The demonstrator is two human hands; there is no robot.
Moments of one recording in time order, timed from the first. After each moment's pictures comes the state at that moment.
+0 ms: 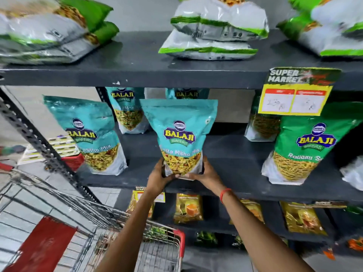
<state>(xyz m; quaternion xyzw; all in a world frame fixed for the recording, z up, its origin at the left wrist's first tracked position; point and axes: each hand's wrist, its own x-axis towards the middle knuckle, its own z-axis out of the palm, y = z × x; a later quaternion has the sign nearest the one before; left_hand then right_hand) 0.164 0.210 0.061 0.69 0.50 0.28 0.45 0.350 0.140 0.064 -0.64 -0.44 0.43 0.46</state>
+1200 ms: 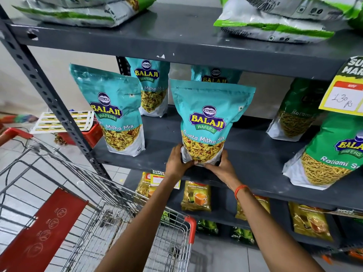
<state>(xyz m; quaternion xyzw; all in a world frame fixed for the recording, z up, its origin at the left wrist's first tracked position) 0.168 0.207 0.070 0.68 0.50 0.33 0.41 0.330 0.148 0.071 -0.70 -0.43 0.37 0.43</state>
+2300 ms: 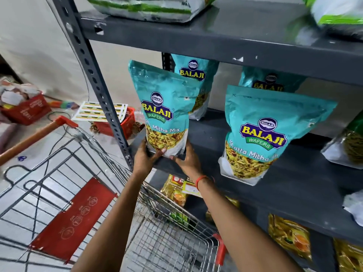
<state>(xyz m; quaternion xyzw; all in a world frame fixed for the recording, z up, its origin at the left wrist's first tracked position) -0.016 0.272 0.074 0.58 0.62 0.40 0.35 0.139 0.263 0.060 -0.64 -0.57 0.35 0.37</state>
